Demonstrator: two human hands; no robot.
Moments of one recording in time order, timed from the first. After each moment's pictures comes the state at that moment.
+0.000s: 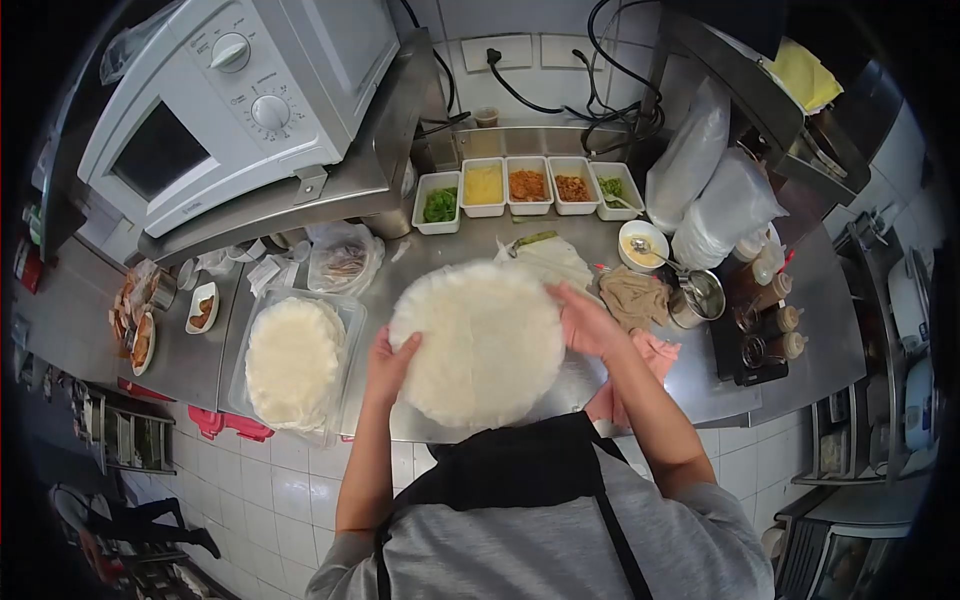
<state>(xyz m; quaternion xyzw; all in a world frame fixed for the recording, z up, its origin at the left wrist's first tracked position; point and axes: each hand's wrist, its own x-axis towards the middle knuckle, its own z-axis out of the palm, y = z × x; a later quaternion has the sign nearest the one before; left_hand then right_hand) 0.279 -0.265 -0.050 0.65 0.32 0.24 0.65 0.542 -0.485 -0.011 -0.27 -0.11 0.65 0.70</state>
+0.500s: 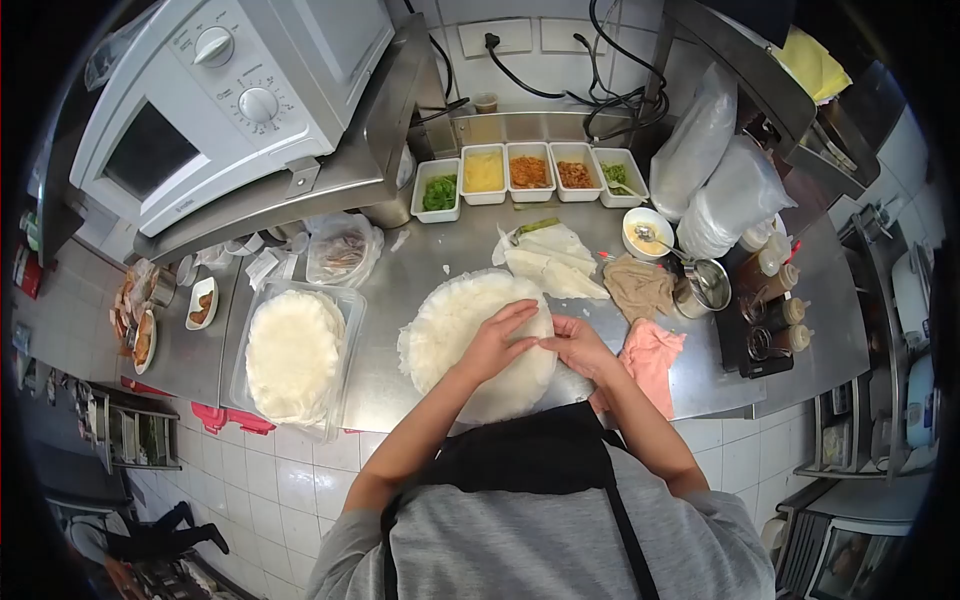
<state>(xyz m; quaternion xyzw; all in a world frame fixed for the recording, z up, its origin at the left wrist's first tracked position) 0.384 -0.349 -0.042 0.87 -0.01 0.20 0.45 0.509 -0.502 -0.079 -0.45 -0.20 0.55 0.68</state>
